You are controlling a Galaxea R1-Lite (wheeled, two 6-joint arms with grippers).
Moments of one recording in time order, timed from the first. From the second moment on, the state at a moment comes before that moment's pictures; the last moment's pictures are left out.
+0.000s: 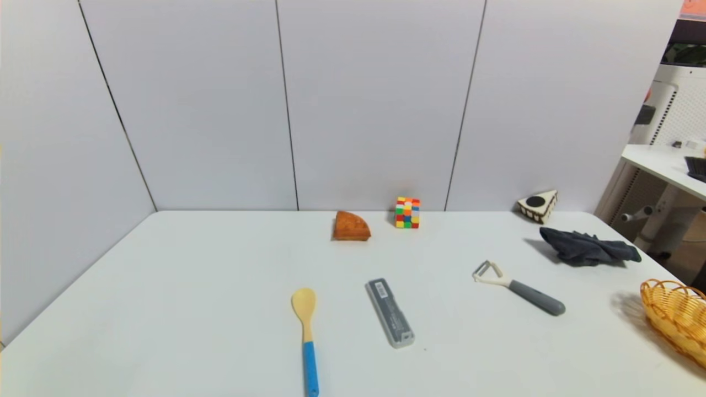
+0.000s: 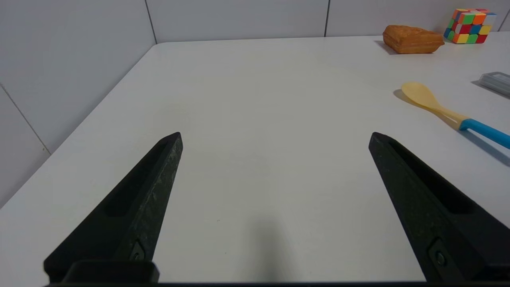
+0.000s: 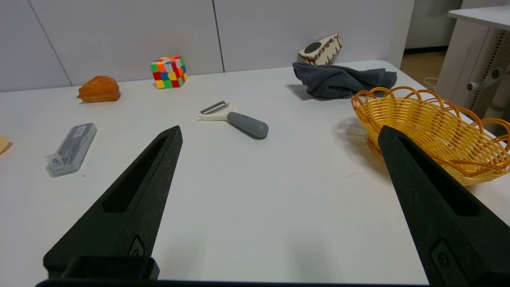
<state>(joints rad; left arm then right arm) -0.01 0.00 0.00 -0.02 0.00 0.01 -0.01 0.00 0.00 -0.08 -0.03 0.07</state>
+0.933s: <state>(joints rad) -0.01 0.00 0.00 -0.02 0.00 0.01 0.29 0.64 -0.58 -0.08 0.17 0.03</state>
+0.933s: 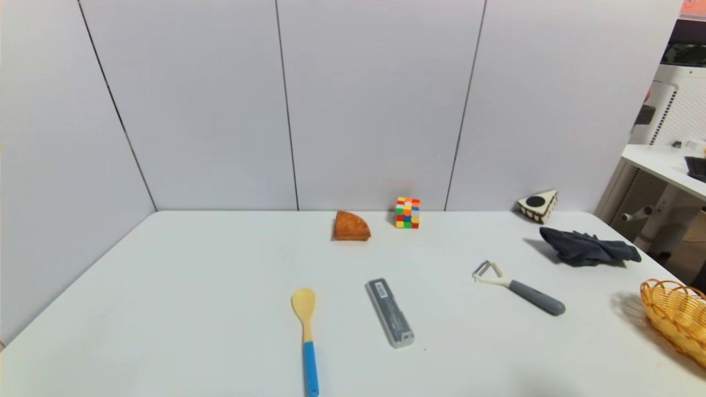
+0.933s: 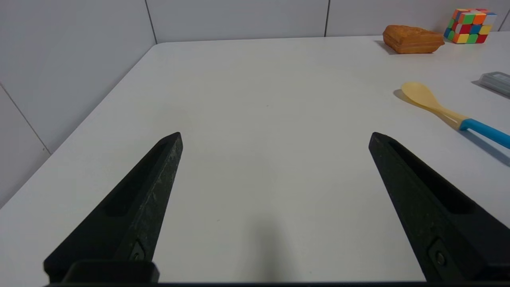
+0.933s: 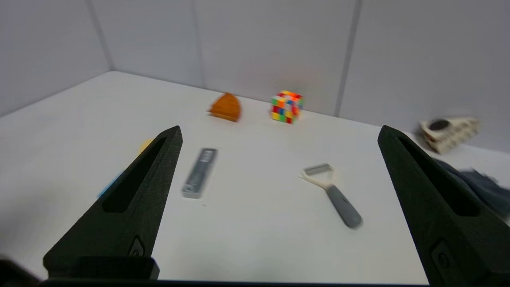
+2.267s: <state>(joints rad) -0.01 0.00 0.00 -0.02 0.00 0.01 0.77 1.61 -1.25 0.49 0.10 0.06</state>
